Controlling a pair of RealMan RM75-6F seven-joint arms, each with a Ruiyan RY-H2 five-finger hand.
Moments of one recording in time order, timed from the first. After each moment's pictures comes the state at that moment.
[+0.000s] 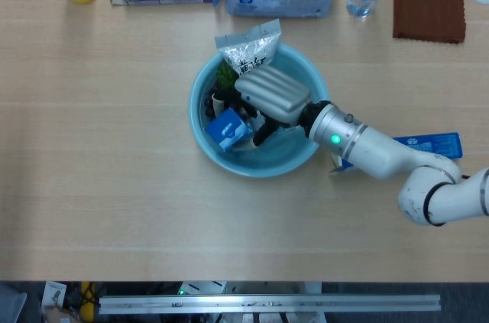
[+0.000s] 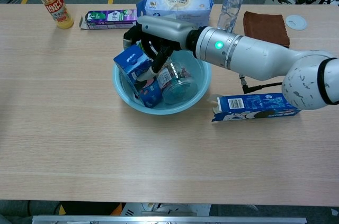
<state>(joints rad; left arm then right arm) -0.07 -1.07 -0.03 -1.68 1.43 1.45 0.11 1.00 -1.59 0.24 -1.47 -1.35 0.68 0.23</state>
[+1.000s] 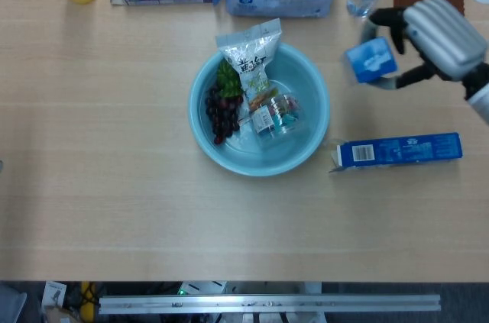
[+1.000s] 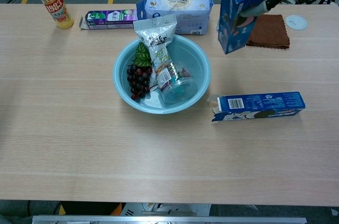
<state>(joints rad) -0.11 -1.09 -0.04 -1.65 1.43 1.40 0.08 0.72 -1.07 0.18 -1.69 -1.41 0.93 0.34</state>
